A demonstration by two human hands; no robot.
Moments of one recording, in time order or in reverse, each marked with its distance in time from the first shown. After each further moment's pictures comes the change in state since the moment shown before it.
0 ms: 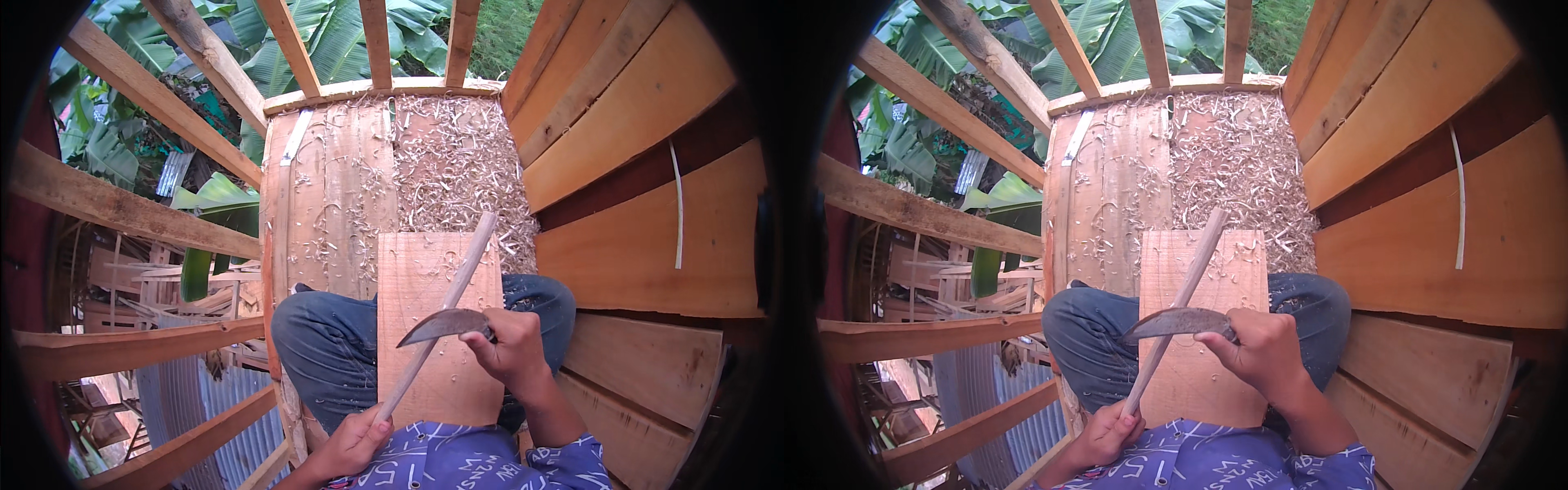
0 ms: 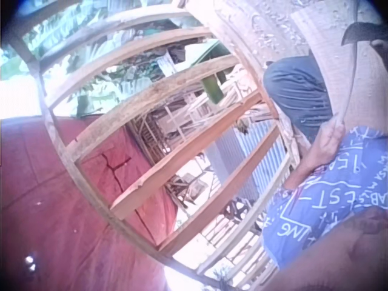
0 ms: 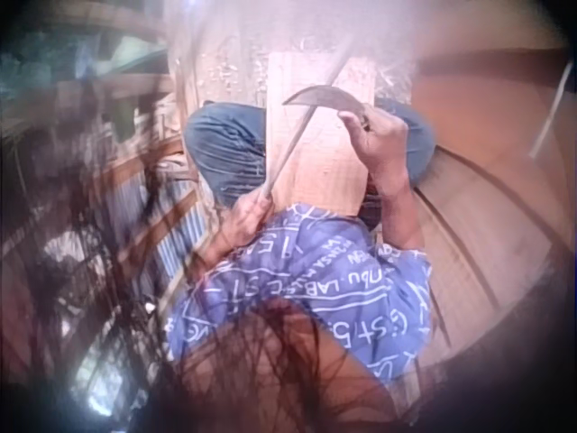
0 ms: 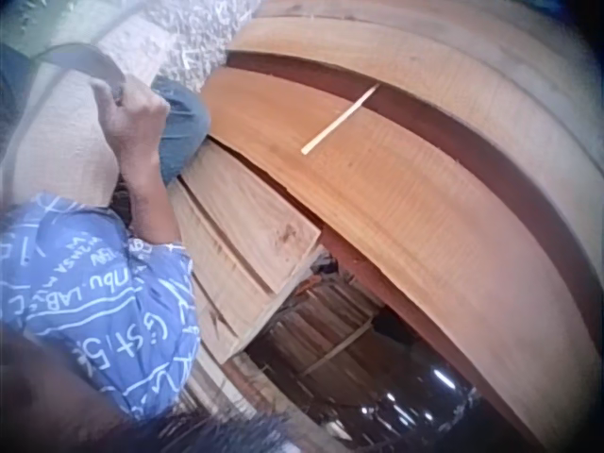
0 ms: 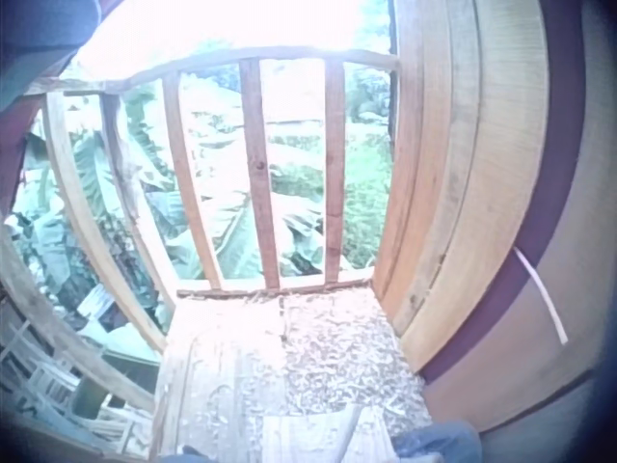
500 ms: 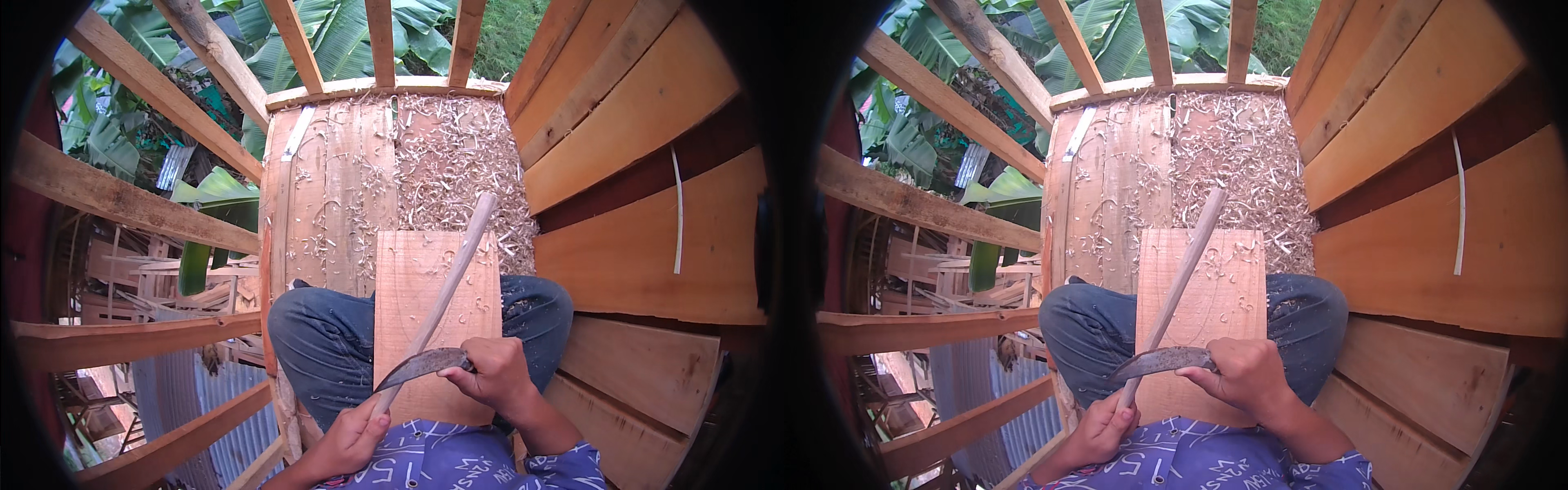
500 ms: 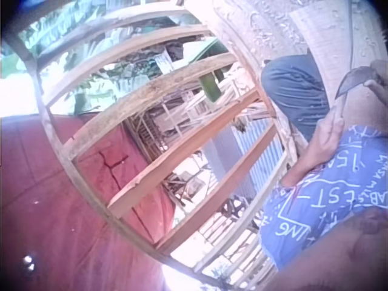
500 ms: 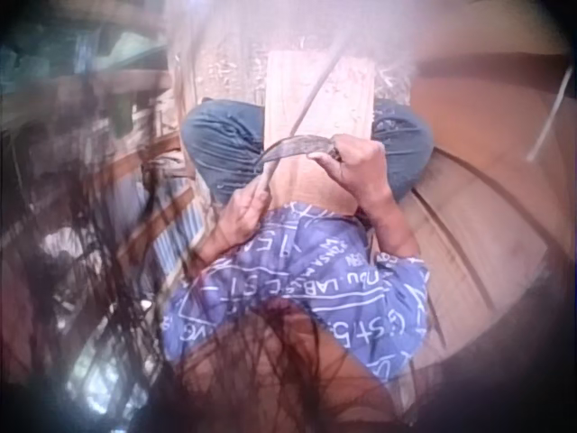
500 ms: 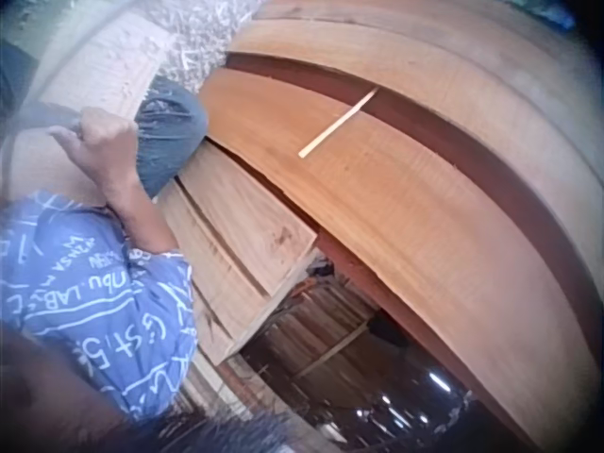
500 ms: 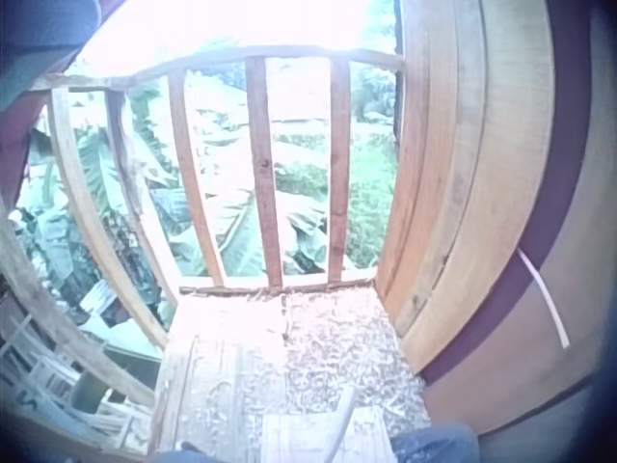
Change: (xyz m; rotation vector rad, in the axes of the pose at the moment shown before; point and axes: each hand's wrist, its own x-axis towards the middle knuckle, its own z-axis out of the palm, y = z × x) left_hand 0.007 0.024 0.009 0.224 0.128 0.024; right_hand -0.024 -0.013 0.006 -0.003 -0.177 -0.105
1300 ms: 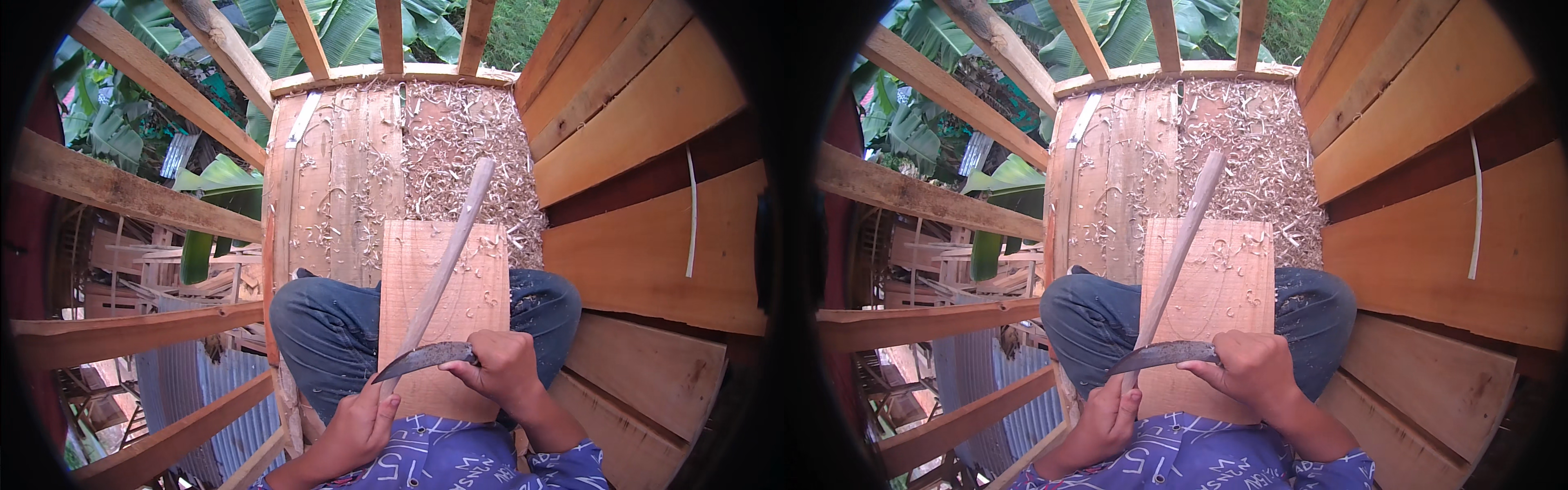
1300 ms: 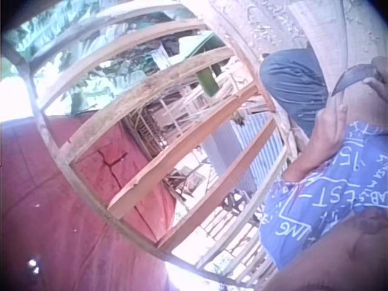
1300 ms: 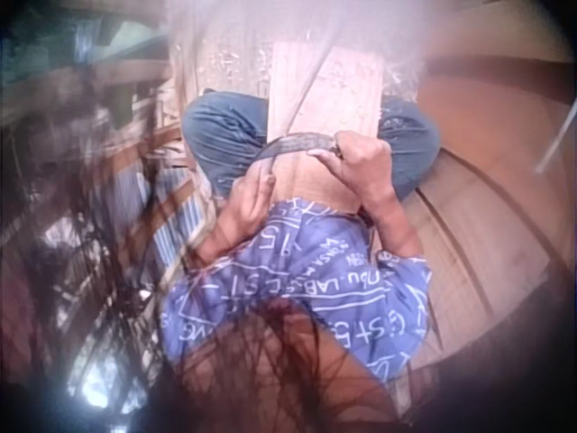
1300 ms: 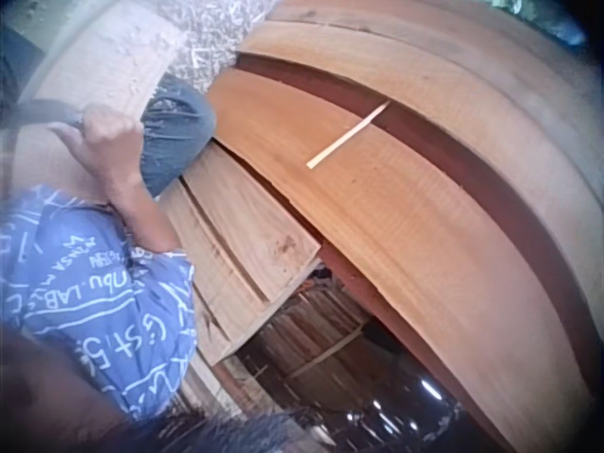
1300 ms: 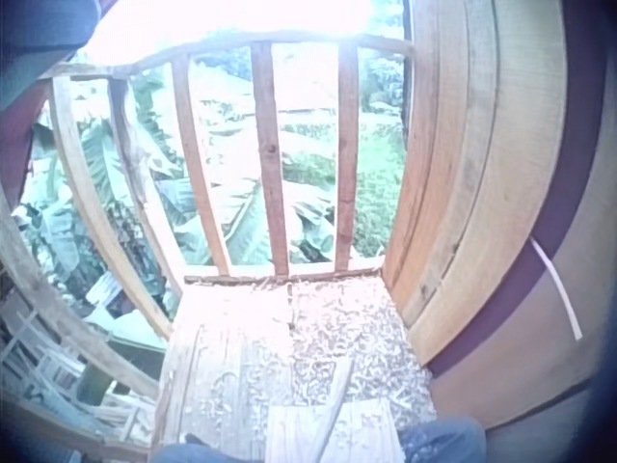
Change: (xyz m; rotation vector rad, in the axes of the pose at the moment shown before) left_hand 0.013 0.021 0.007 0.266 0.170 -0.010; right_hand 0.006 -0.003 -0.001 -0.116 -0.020 -0.009
